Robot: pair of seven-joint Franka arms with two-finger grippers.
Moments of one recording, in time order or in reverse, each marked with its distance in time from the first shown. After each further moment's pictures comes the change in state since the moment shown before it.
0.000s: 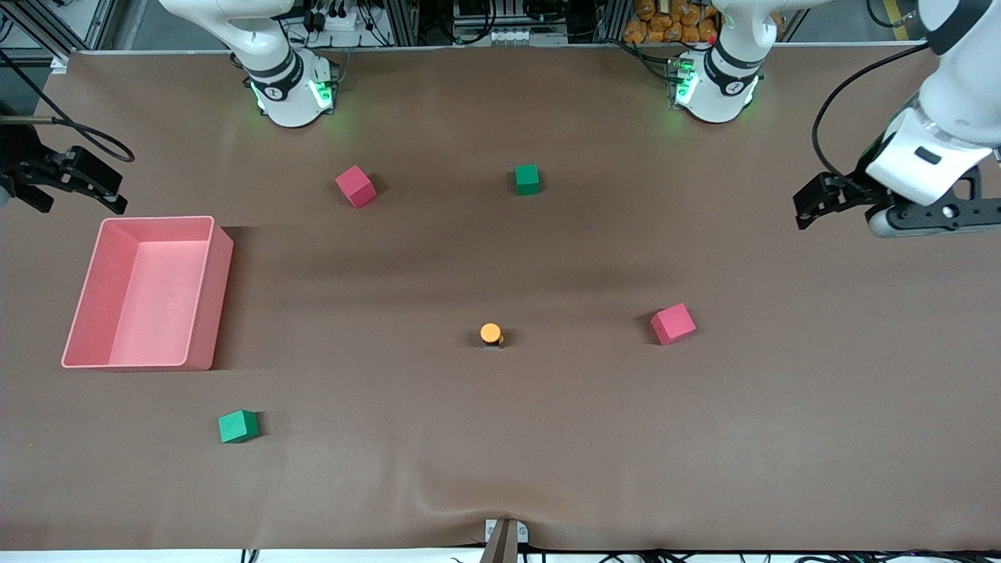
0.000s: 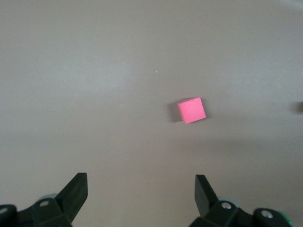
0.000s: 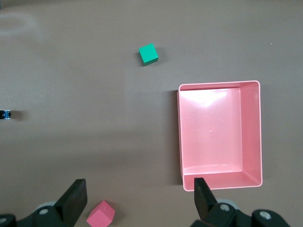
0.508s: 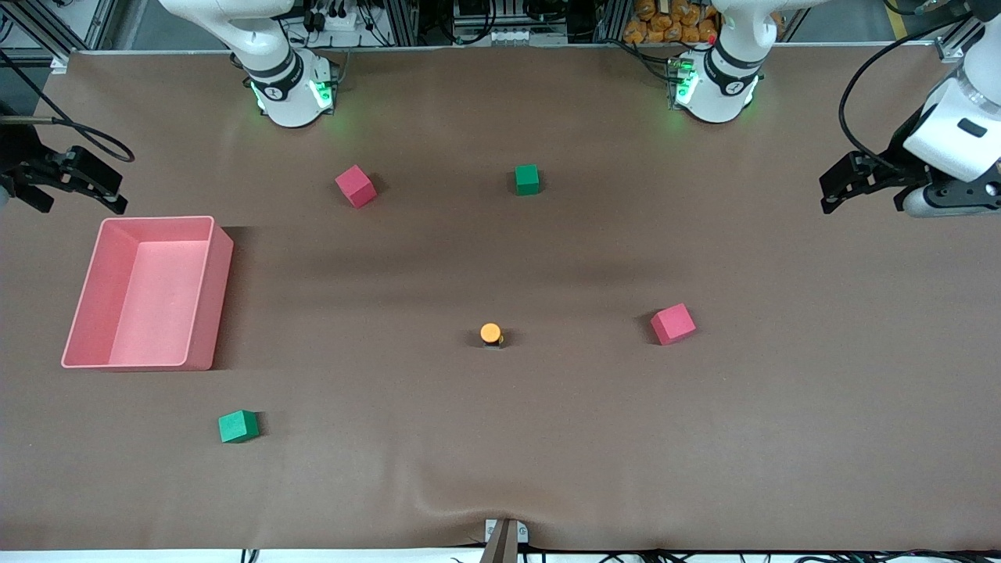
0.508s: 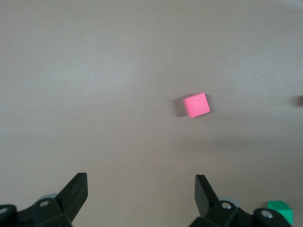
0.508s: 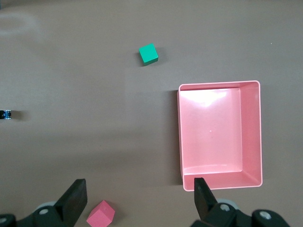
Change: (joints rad) left arm 0.013 -0.006 0.003 0.079 0.000 -0.103 0.024; right arm 0.000 0.000 0.000 0.000 0.000 0.000 0.000
